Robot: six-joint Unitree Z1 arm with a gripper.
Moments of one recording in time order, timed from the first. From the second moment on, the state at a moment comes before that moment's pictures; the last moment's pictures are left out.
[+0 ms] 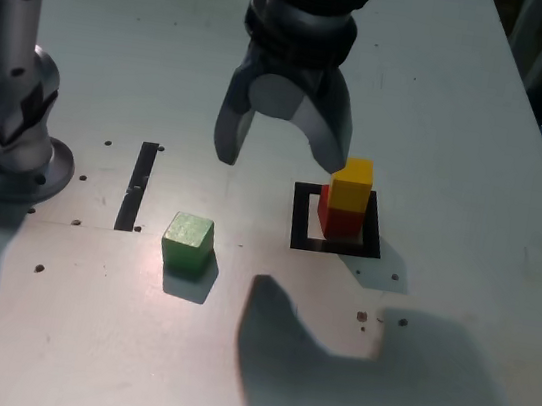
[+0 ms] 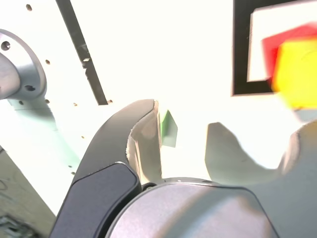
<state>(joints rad) -0.20 1.88 -1.53 1.44 0.00 -0.08</state>
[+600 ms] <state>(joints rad) -0.28 1.76 -1.11 1.16 -0.09 -0.11</state>
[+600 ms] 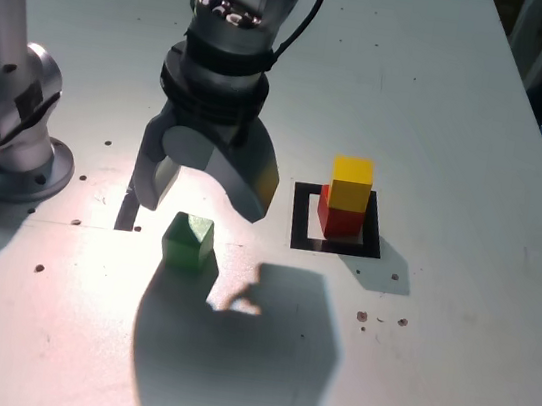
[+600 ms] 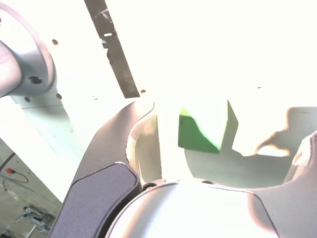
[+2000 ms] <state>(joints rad) -0.33 1.82 -1.00 0.99 -0.09 -0.12</state>
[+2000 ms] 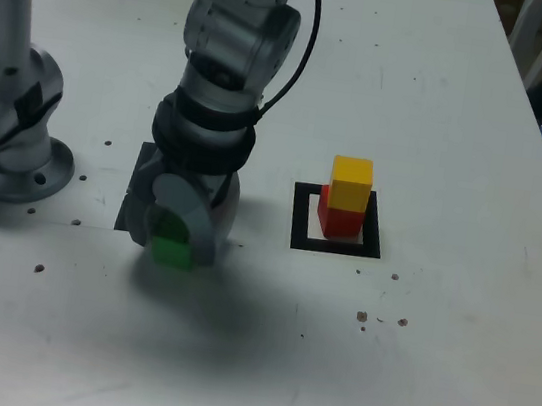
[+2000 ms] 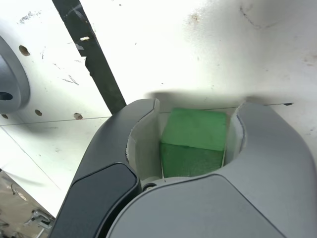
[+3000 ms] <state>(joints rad) -0.24 1.89 -1.67 1.56 0.02 -0.06</state>
